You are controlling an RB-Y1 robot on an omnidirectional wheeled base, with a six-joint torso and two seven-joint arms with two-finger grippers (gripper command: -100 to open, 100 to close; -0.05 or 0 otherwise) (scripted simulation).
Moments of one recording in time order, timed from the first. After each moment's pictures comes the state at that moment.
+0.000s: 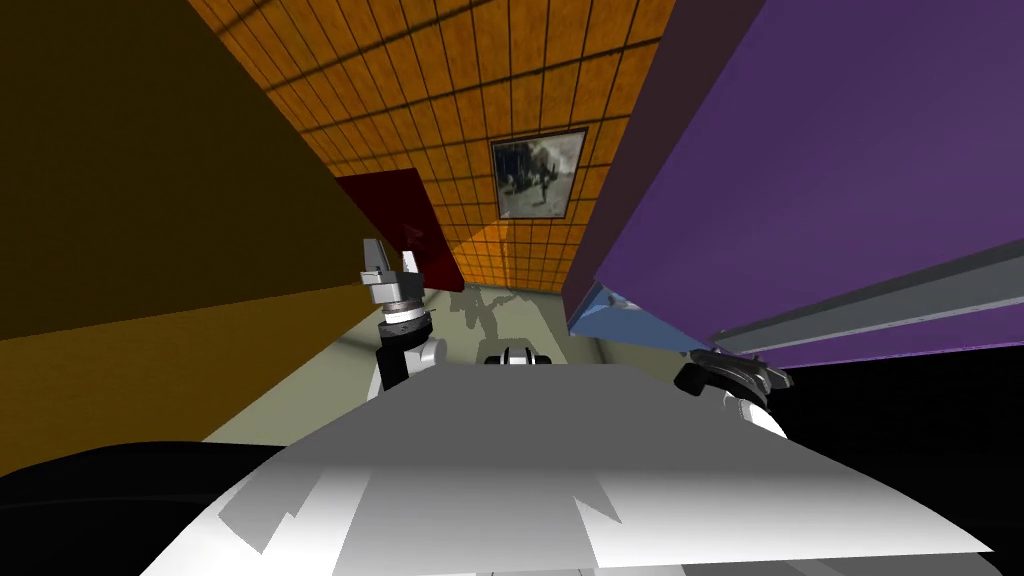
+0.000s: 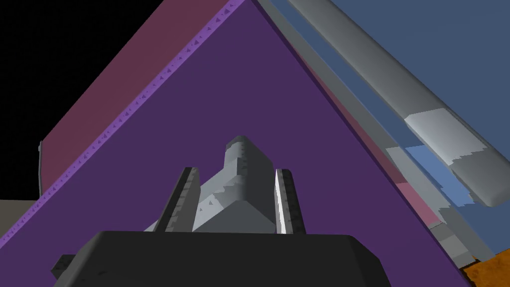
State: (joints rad) left arm 0.45 0.01 0.06 -2.39 -0.01 -0.50 -0.02; right arm 0.44 -0.05 -0.75 -1.87 0.90 0.31 1.18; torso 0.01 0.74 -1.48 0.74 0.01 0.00
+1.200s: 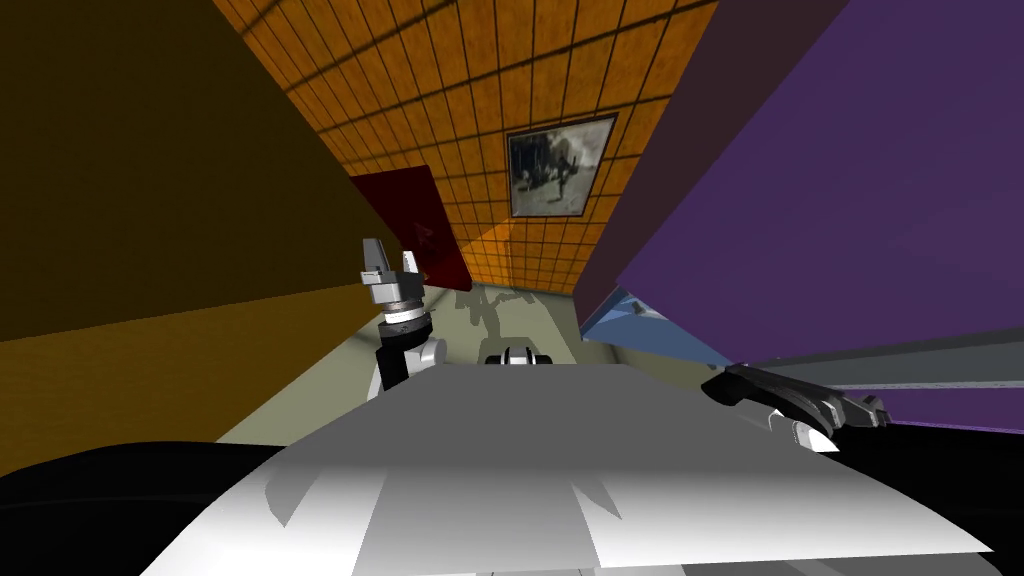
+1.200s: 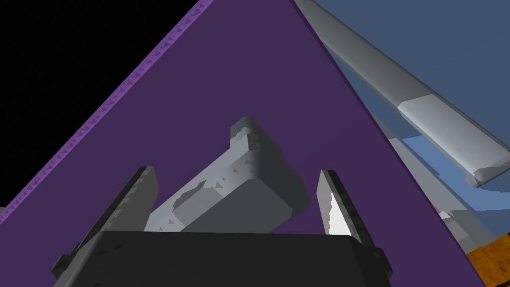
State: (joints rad) left arm 0.45 0.01 0.06 -2.39 -0.01 -0.50 -0.02; right arm 0.52 -0.04 -0.77 -2.04 0.75 0.55 1.27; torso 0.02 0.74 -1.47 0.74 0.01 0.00
